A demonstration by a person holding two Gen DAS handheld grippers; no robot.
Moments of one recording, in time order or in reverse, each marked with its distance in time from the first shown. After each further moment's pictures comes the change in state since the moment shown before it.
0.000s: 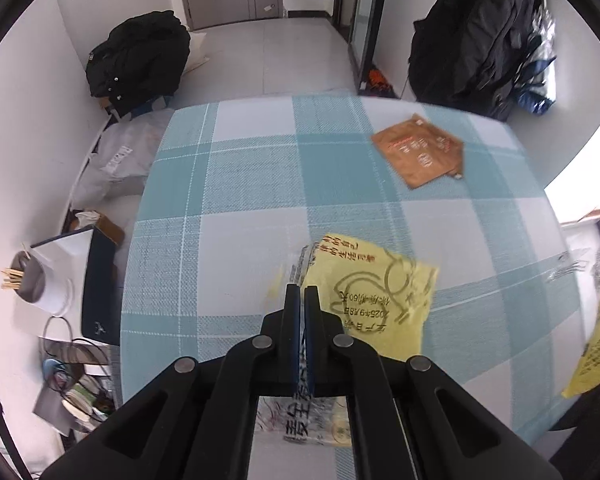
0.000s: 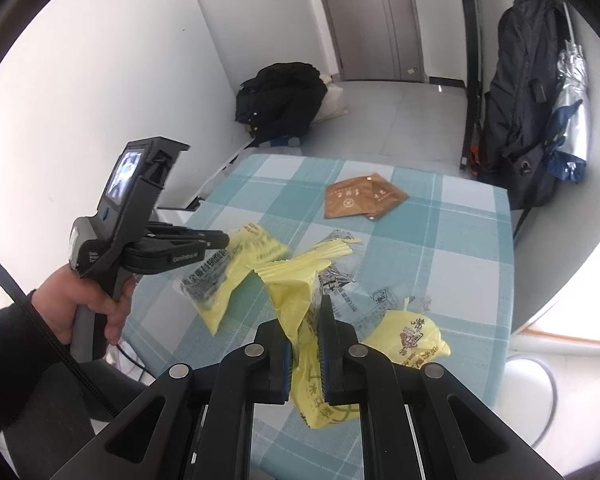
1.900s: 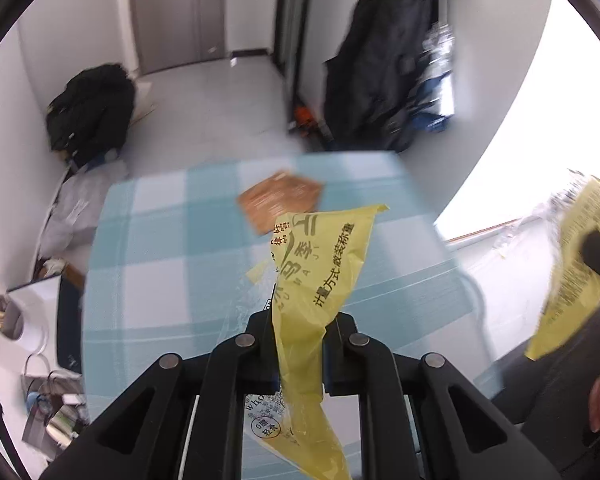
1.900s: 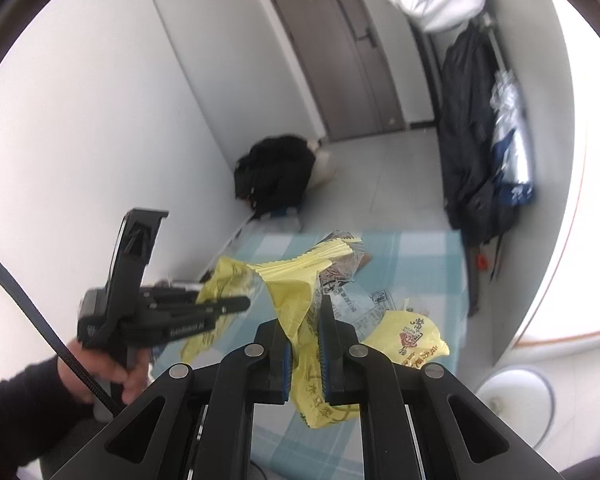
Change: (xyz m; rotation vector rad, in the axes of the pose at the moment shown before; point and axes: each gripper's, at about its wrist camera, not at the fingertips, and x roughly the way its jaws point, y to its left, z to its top) left arm -0.062 -0.097 0.011 0.119 -0.133 -0.154; right arm -0.104 -0.038 0.002 0.128 -0.261 0.035
